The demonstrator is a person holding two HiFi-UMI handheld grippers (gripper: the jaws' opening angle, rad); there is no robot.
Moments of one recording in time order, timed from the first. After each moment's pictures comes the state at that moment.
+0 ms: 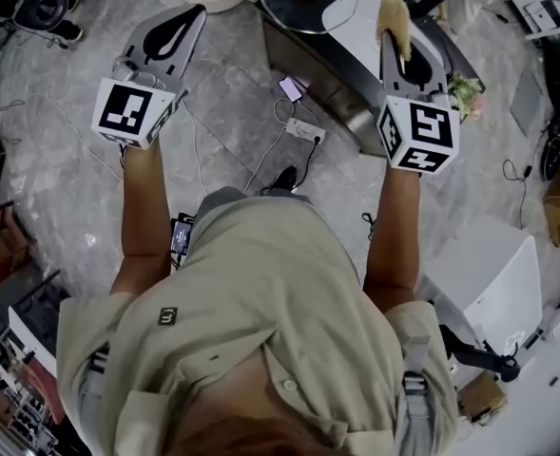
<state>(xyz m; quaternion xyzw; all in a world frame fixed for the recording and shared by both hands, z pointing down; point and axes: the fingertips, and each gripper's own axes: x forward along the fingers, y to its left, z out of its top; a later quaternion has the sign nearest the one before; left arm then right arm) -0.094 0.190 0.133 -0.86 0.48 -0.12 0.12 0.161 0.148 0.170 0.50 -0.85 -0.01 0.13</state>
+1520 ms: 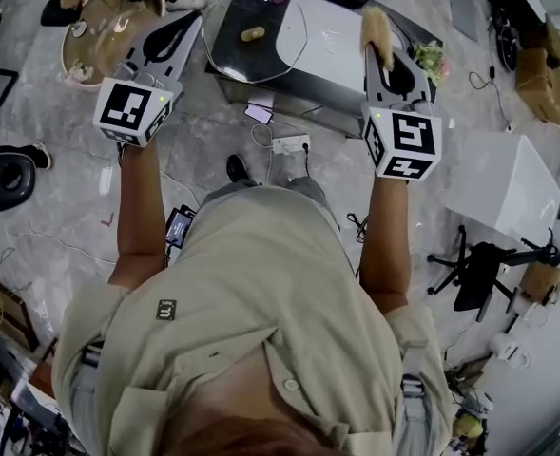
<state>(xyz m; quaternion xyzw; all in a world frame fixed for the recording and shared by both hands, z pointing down) -0.101 -0.053 0.169 -0.96 0.28 -0.06 0.09 0.136 0.041 0.174 0.67 -0.71 0.01 0.19</state>
